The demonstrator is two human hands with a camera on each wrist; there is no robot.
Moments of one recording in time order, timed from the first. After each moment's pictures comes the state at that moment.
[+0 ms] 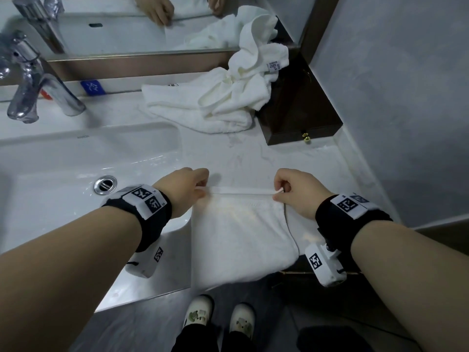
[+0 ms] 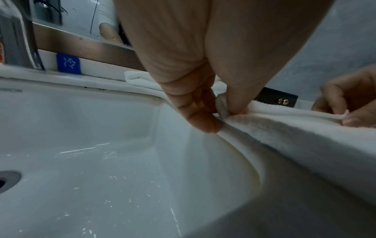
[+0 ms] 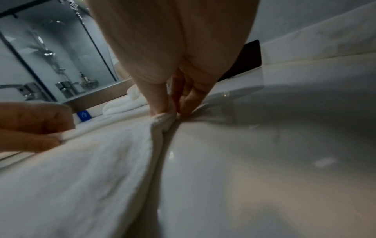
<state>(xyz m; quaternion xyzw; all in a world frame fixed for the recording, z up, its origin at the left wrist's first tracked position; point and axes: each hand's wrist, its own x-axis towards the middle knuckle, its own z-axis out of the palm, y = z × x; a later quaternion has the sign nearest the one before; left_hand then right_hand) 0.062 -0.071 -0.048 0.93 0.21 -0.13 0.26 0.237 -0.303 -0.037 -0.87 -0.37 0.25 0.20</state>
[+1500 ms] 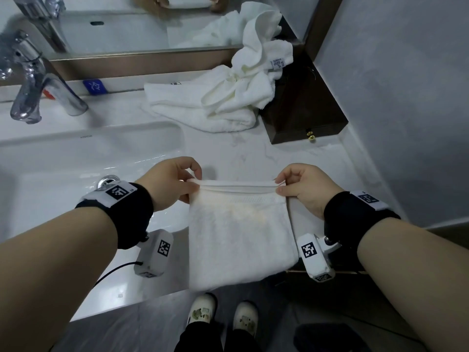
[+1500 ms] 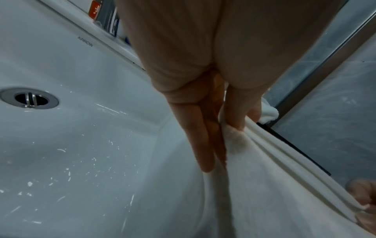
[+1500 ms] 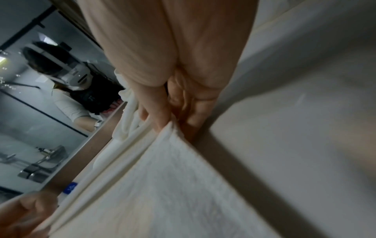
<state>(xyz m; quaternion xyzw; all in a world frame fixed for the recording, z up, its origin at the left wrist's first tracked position) 0.043 -0.050 -0.040 0.79 0.28 -0.04 0.55 0.237 -0.297 -0.042 -0.79 -0.19 0.35 0.46</state>
